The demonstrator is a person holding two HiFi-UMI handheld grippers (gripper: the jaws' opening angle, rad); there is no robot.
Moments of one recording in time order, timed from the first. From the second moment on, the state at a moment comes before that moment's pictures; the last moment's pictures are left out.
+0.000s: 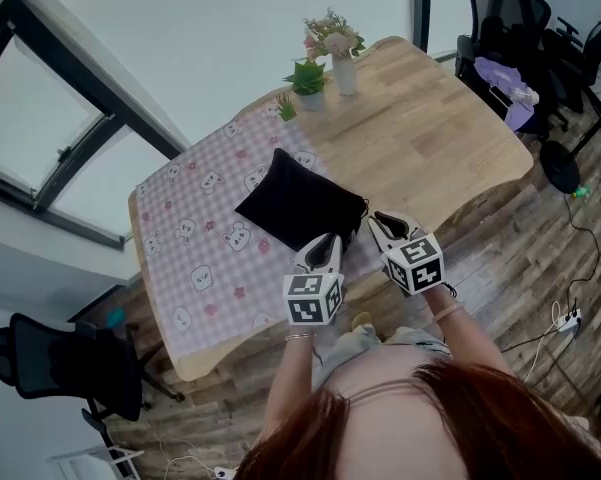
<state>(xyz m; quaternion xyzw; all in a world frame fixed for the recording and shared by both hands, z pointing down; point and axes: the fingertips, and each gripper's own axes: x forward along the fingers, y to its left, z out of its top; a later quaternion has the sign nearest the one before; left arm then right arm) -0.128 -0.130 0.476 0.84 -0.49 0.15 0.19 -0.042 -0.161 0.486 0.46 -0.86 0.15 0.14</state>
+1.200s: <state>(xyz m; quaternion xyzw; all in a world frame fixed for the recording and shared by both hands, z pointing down) -0.085 -0.037 0.355 0.82 -0.56 0.09 0.07 0.019 -0.072 0.383 0.39 -0.92 0.05 0.05</state>
